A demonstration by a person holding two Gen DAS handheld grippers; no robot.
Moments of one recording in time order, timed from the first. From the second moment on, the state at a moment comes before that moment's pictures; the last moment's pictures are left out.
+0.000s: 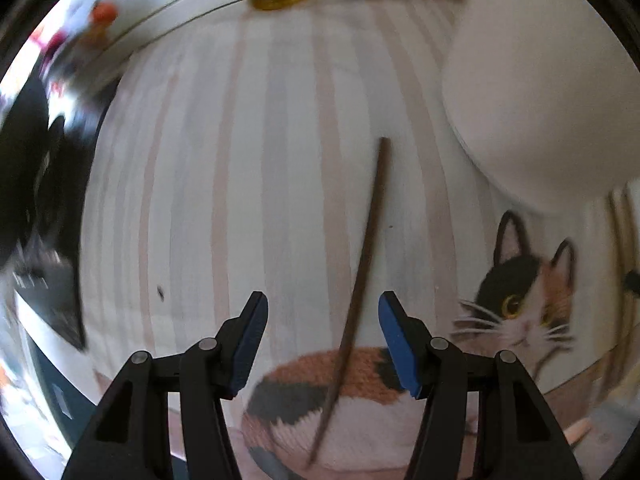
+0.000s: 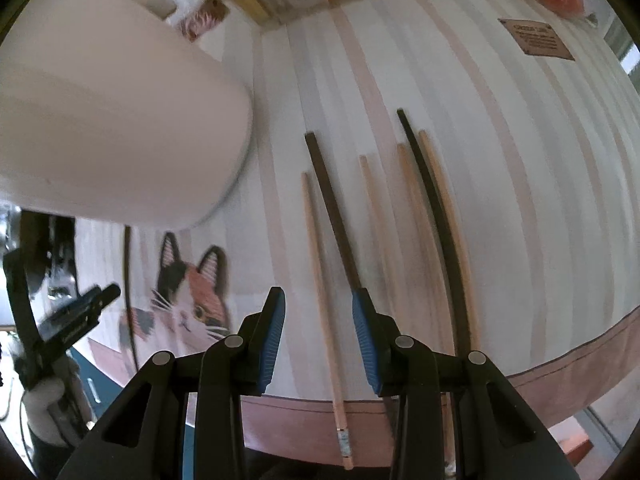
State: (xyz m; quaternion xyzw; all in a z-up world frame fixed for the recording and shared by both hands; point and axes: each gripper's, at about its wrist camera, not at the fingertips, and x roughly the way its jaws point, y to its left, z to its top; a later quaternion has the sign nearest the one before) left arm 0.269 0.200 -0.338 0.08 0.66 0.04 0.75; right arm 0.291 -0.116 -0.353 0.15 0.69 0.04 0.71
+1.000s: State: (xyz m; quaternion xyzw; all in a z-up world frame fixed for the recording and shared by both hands) left arm 0.236 0.184 -0.343 -0.05 0.66 0.05 0.75; right arm 0.280 -0.064 -0.368 0.04 0.71 0.08 0.70
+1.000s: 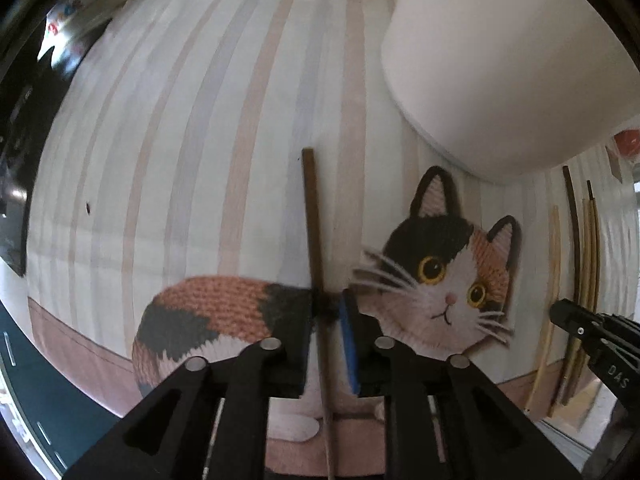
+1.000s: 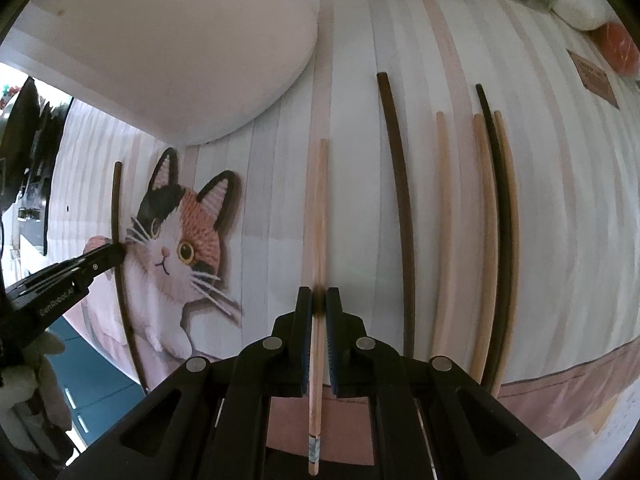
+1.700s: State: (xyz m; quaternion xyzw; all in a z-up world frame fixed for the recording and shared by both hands) left arm 0.252 0.133 -0.343 -0.04 0.64 0.06 0.77; right arm 0.300 -0.060 -0.368 0.03 0.70 0.06 0.71
